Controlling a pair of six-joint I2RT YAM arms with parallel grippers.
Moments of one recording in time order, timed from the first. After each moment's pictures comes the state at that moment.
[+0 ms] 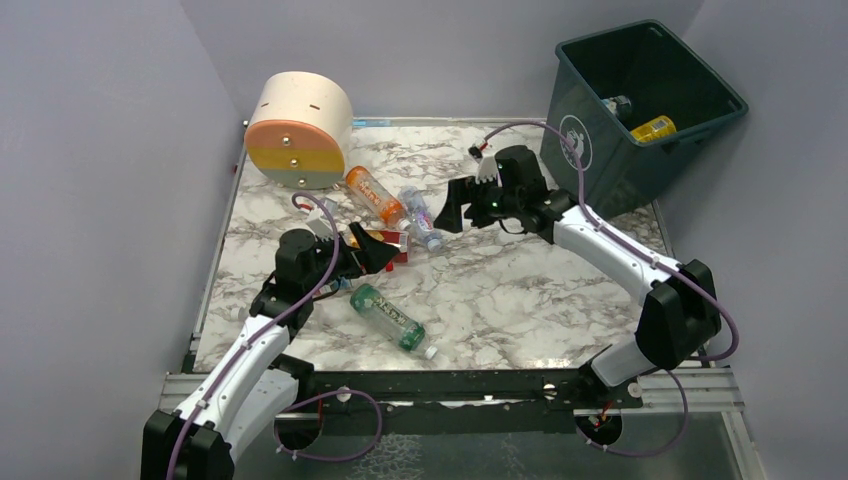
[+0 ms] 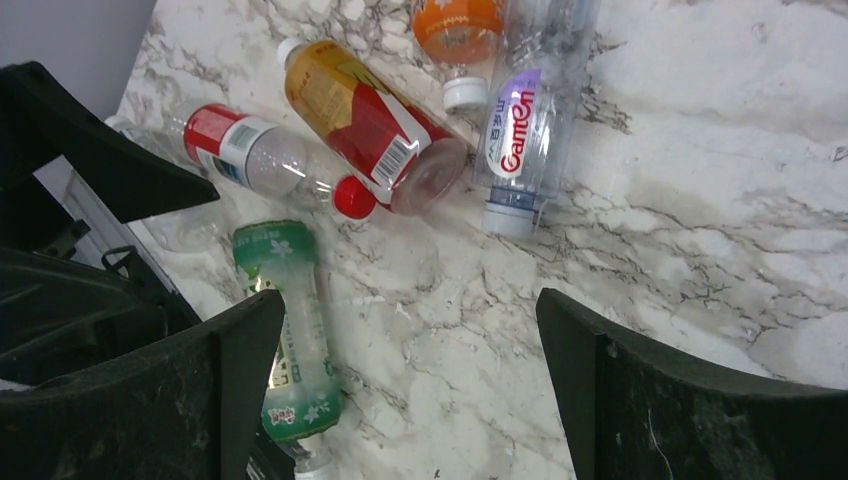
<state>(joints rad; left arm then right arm) -0.31 0.79 0.45 0.02 0.40 -0.71 0.57 1.52 1.22 -0.30 -0.35 0.34</state>
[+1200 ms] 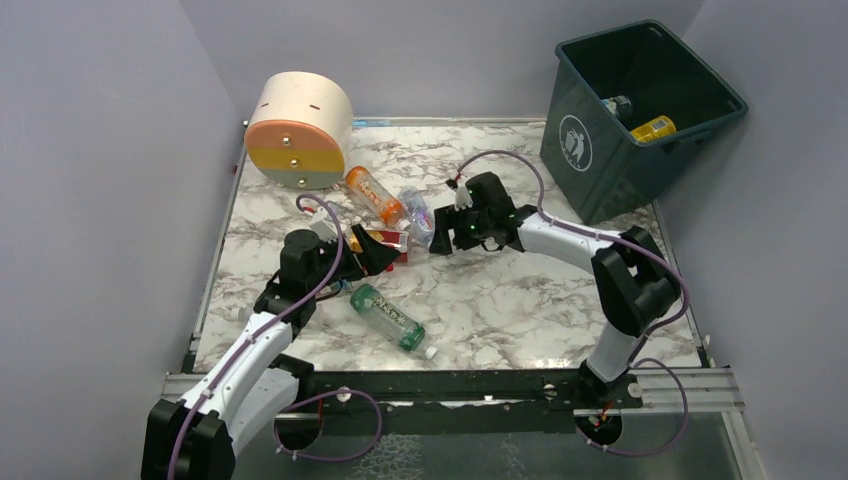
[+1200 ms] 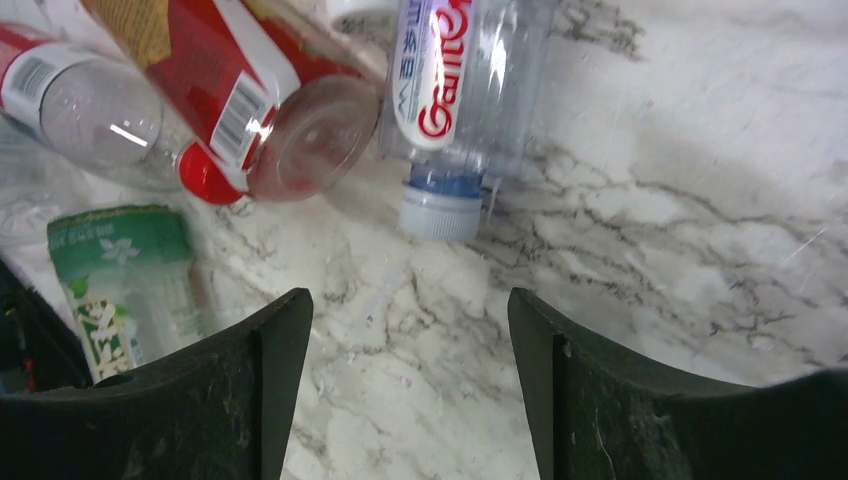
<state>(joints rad) -0.31 0.84 0.42 0.04 0.40 -0.72 0.62 1.74 1.09 -0.14 -0.32 0.30</state>
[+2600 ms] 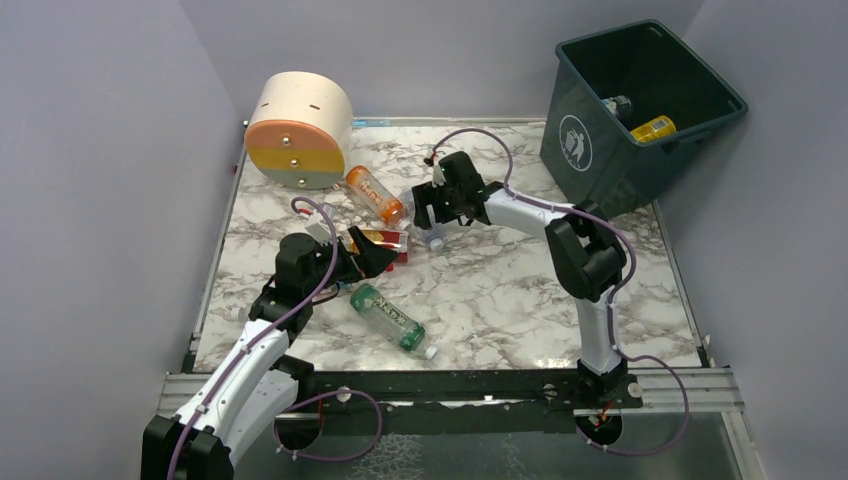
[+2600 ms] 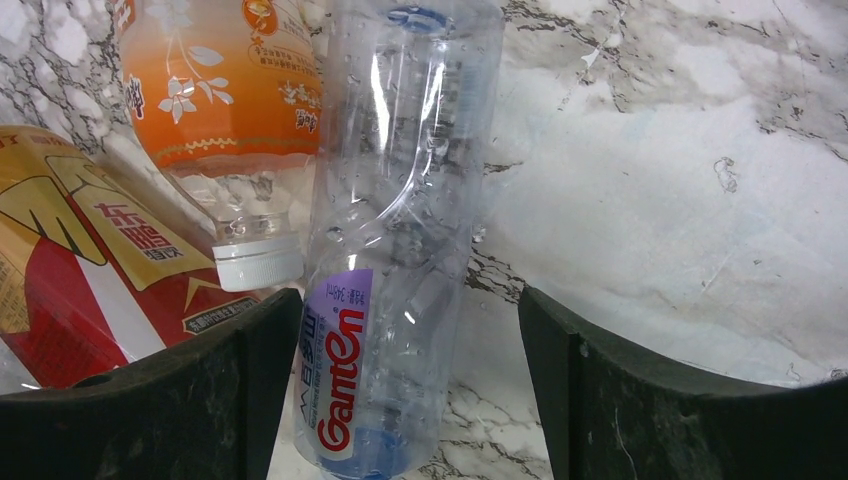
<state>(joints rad) -0.31 0.77 0.42 -0.01 0.39 -0.72 0.62 2.09 1.48 -0.16 -0.15 0.20</state>
